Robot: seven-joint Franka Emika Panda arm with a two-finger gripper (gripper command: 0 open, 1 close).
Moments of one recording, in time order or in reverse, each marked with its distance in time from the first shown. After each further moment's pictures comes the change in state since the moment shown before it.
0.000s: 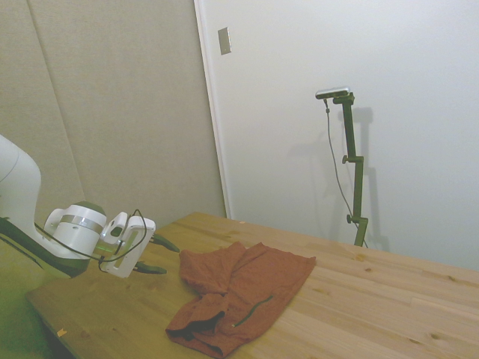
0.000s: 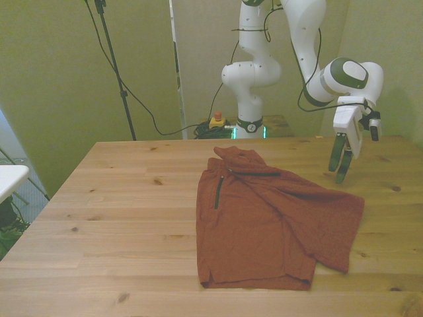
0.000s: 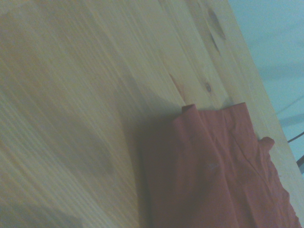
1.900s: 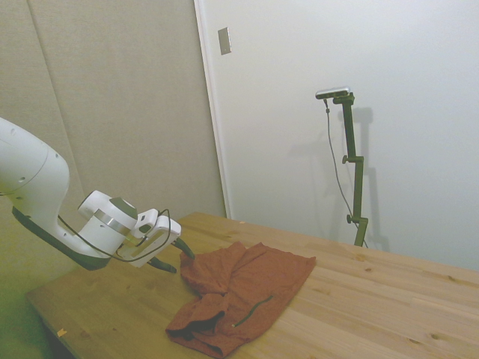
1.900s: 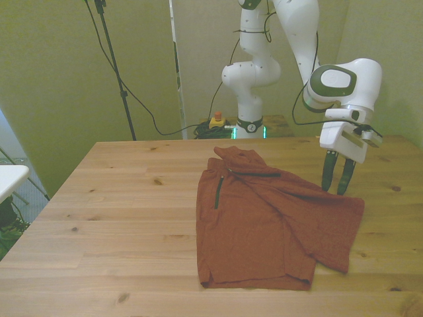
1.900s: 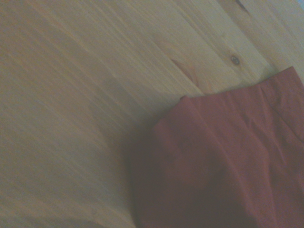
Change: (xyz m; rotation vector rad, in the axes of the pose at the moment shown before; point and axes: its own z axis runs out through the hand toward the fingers) arm 0.037 0.029 0.055 0.128 -0.214 0.169
